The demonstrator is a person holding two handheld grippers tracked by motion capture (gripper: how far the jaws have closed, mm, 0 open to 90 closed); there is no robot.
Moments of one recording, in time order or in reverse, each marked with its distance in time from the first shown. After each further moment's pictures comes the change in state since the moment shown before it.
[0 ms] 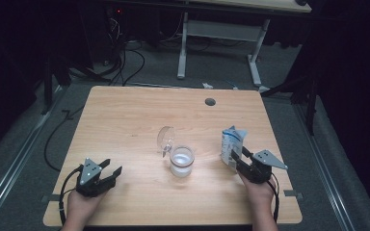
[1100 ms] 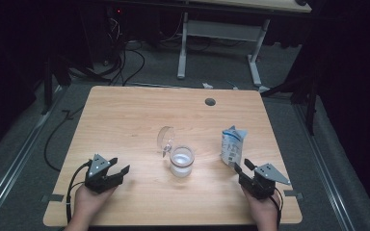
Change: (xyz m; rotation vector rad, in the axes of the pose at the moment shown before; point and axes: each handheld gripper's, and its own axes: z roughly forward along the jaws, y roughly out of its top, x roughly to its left) left arm -0.005 0.007 0.023 0.050 -0.050 -0.031; right arm 0.018 -0.018 -0.034 0.054 -0.064 -0.004
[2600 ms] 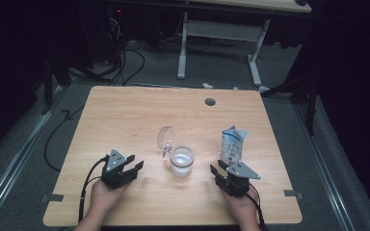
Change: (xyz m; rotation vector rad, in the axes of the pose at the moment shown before) left arm -0.032 0.024 0.024 -0.007 -0.044 0.005; right arm 0.053 0.003 0.038 0.054 0.135 -0.096
